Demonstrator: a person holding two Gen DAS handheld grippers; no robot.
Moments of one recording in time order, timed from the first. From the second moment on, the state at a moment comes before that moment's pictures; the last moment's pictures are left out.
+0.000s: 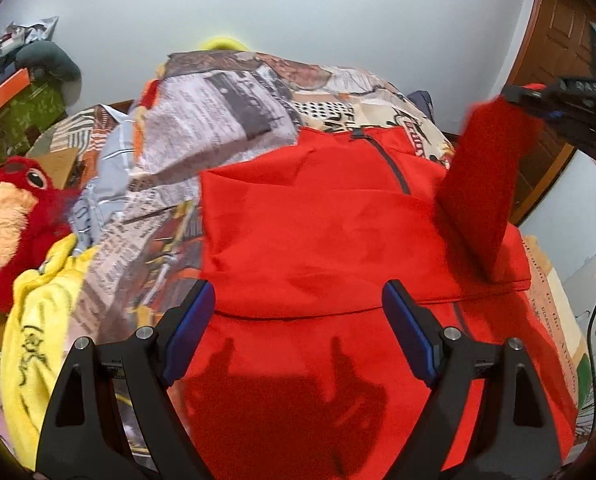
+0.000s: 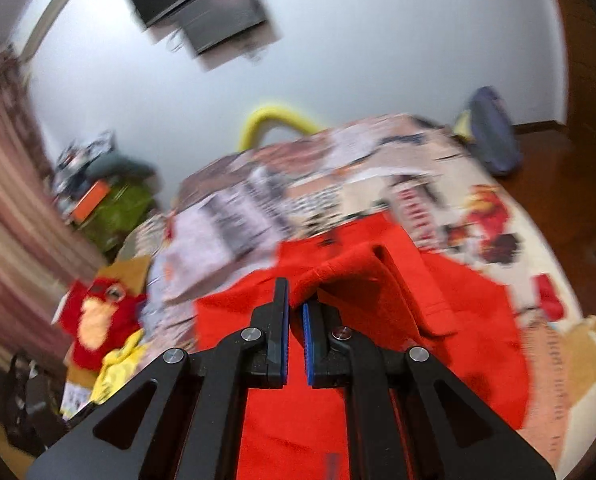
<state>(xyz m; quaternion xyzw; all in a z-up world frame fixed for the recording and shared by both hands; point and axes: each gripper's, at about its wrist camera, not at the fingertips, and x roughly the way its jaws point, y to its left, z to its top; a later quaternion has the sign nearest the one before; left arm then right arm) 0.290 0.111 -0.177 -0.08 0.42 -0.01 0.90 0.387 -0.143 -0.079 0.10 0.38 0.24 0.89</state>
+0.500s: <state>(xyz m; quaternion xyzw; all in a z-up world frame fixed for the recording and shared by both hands) 0.248 0.176 -0.218 -0.11 0.46 0.03 0.88 0.342 0.025 -0.227 -0.04 0.56 0.33 0.76</state>
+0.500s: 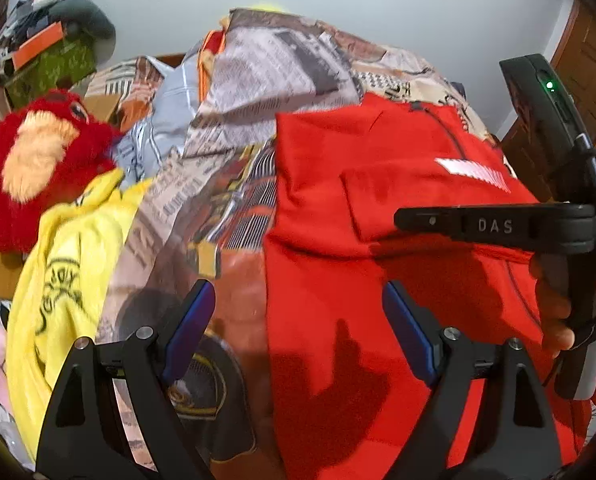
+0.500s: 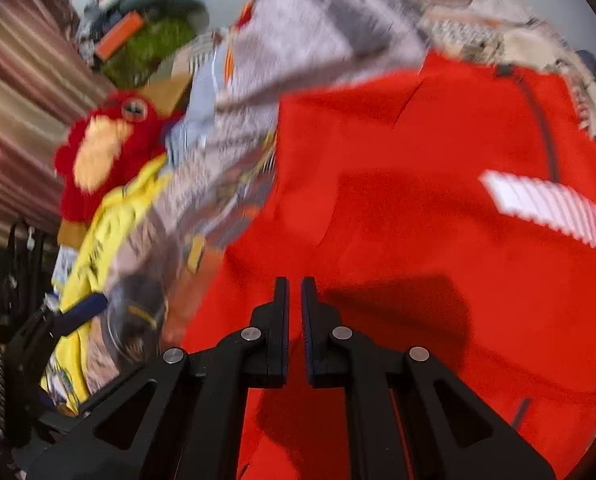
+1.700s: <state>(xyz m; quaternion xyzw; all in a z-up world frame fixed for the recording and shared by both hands) 0.388 0.129 -0.309 -0.47 0.50 -0.07 0.73 0.363 -0.251 -0.202 -0.02 0.47 0.13 0.87</state>
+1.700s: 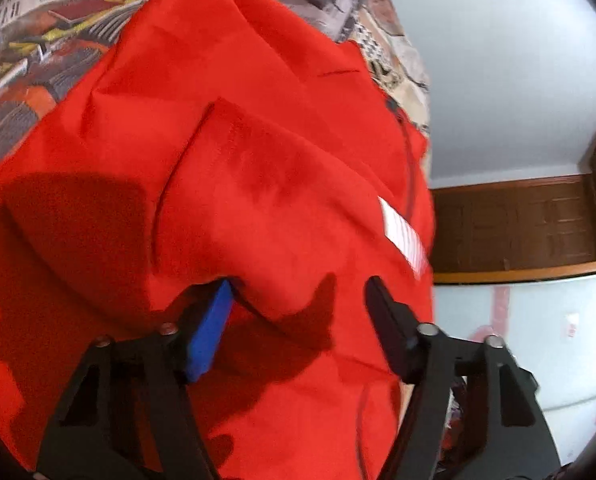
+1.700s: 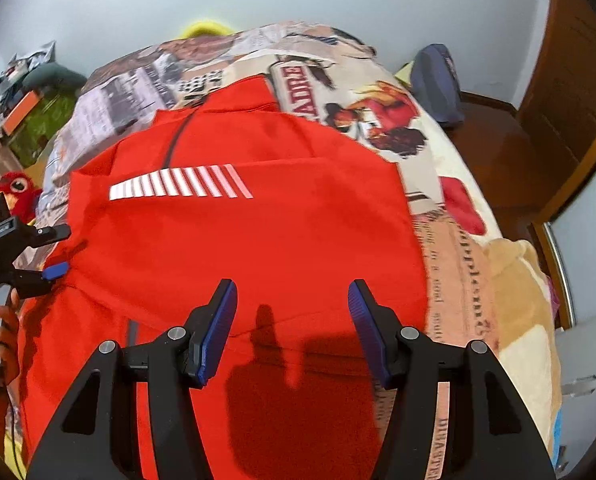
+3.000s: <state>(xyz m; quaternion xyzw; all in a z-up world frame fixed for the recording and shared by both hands) 0.361 0.144 -0.230 -0.11 0.51 0.02 0.85 0.391 -0.264 -0.251 0.01 0.53 0.10 0.84</state>
